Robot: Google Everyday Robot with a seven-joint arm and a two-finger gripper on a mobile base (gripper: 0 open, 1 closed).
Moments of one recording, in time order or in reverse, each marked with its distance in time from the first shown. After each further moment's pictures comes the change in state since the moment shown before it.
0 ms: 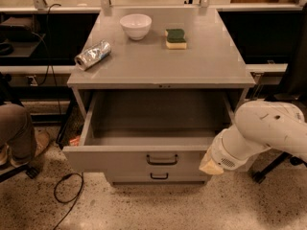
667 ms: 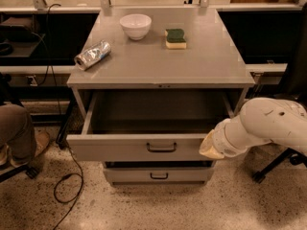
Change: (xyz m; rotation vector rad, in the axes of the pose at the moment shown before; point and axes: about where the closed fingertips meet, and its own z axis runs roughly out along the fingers) arm -0.016 -0.052 0.001 0.137 -0.088 -0.175
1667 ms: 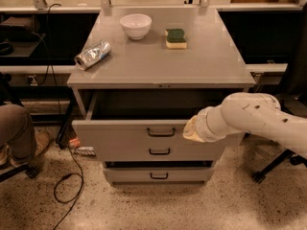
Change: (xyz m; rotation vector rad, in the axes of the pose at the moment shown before) arm -0.055 -0.049 0.029 0.122 -0.094 -0.168
